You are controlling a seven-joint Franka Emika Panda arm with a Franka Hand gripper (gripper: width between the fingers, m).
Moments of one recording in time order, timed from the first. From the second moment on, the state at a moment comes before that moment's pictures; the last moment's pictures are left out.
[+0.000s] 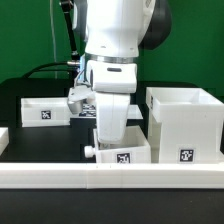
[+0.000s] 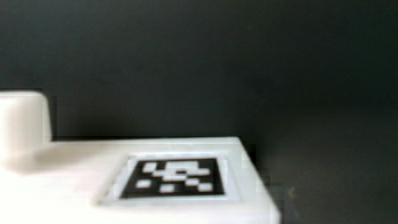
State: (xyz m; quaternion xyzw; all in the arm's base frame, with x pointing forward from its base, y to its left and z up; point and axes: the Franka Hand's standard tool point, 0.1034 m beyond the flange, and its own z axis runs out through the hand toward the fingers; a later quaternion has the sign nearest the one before) arm 0.547 -0.022 0.009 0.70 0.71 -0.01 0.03
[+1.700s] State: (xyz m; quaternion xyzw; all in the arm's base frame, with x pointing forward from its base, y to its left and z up) arm 0.545 -0.010 0.008 0.71 0.70 -0.03 0.01
